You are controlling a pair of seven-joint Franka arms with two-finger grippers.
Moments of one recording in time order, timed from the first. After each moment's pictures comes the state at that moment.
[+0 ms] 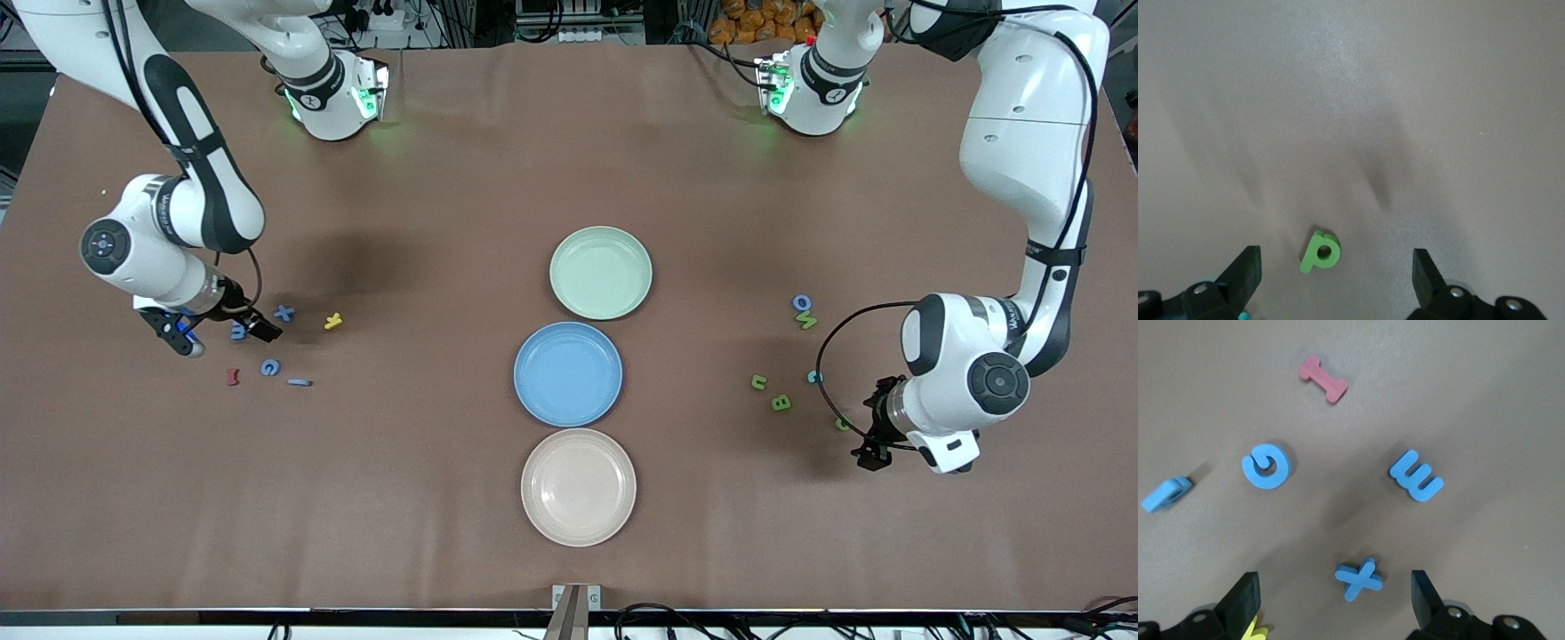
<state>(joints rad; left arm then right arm) 0.06 0.76 -0.14 -1.52 0.14 2.28 -1.33 -0.02 0.28 -0.09 -2.32 0.07 2.53 0.54</state>
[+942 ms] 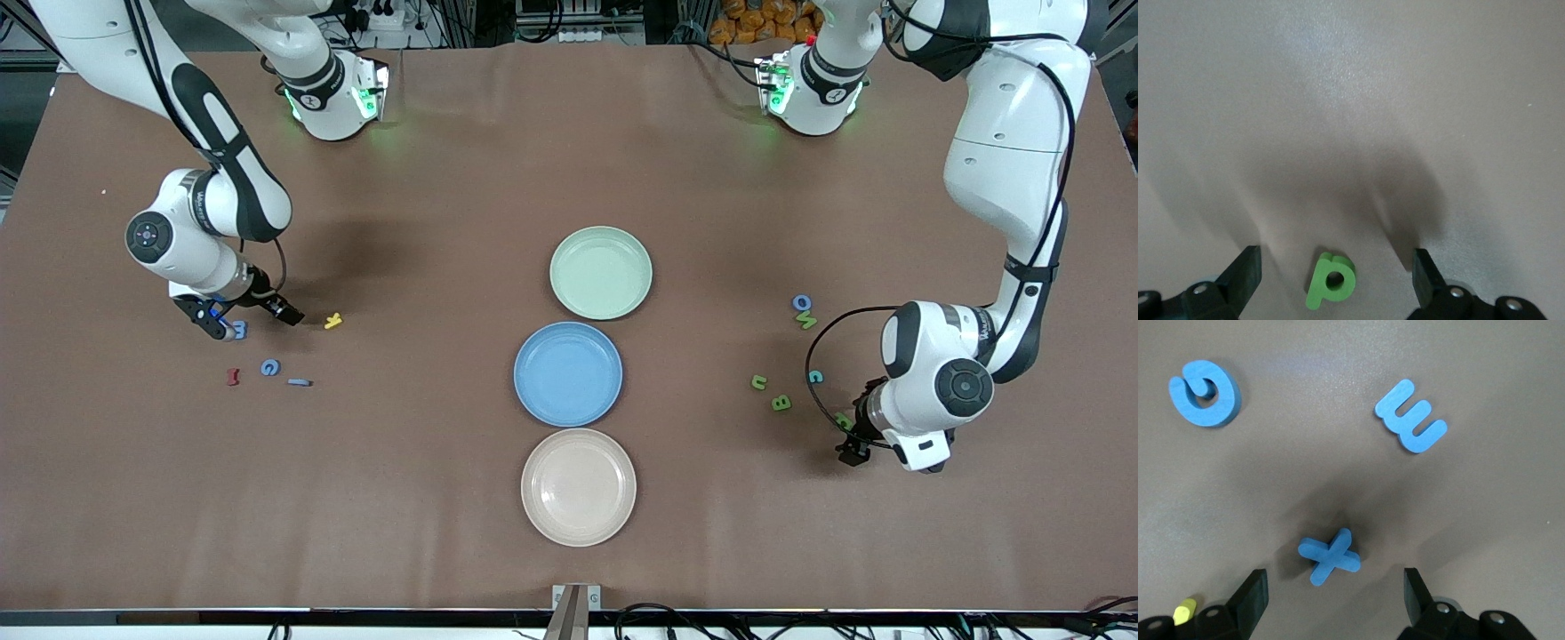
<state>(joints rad) 0.05 0.82 -0.14 -1.54 0.19 2.34 -1.27 -0.02 0.30 -0.07 -2.44 0.07 2.65 0.52</state>
